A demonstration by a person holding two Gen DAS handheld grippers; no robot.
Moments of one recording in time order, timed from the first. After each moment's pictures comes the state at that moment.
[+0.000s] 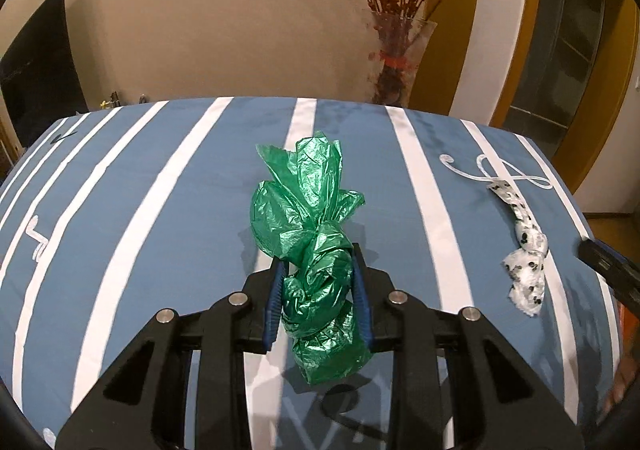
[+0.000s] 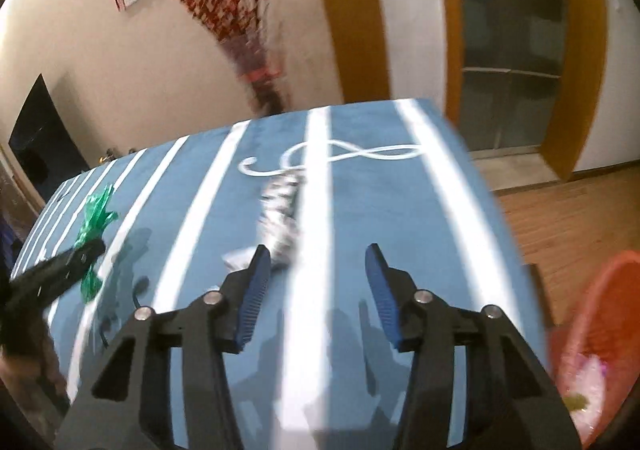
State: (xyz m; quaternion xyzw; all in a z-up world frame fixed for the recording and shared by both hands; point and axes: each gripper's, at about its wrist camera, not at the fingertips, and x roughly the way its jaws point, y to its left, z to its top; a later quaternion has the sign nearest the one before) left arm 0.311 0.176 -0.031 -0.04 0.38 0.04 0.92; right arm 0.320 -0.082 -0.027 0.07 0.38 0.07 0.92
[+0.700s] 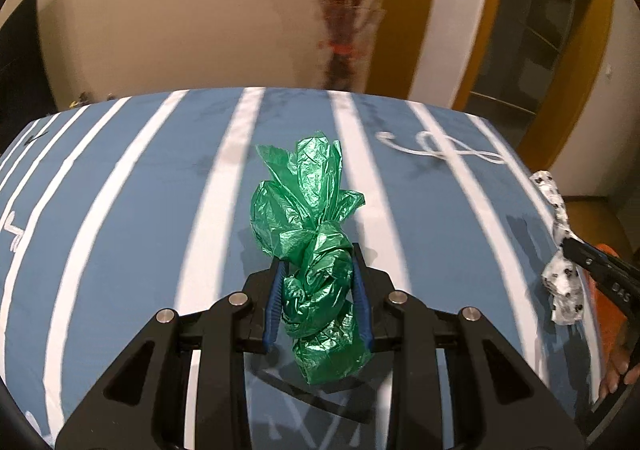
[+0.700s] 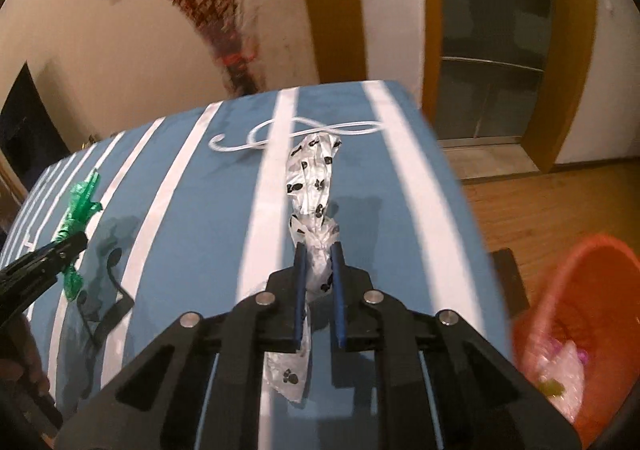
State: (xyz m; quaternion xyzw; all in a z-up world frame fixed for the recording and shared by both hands) left arm 0.291 0.129 -0.026 -0.04 0.39 -0.03 0.92; right arm 0.277 -0.127 -0.027 0.06 0.39 0.03 0.92
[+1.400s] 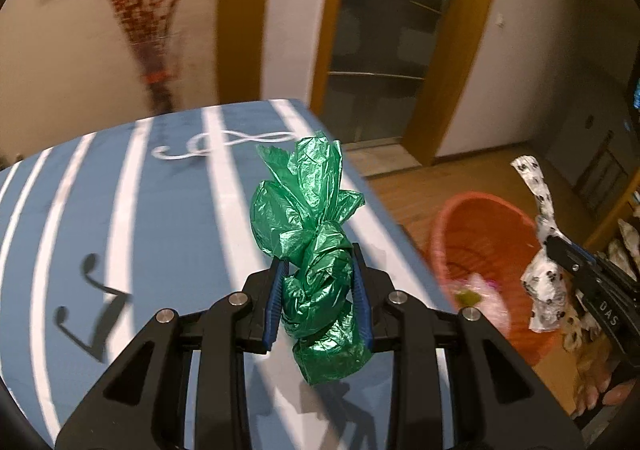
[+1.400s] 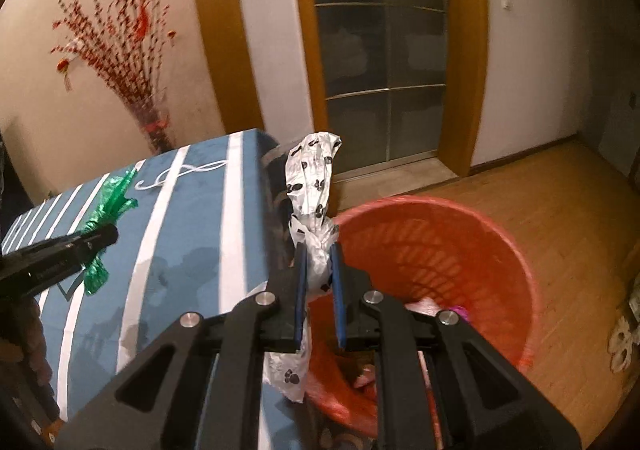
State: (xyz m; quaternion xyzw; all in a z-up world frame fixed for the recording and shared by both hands) left arm 0.221 -0.061 0.012 0.01 0.37 -0.21 0.91; right arm 0.124 -0.273 0.013 0.09 0.31 -0.09 0.94
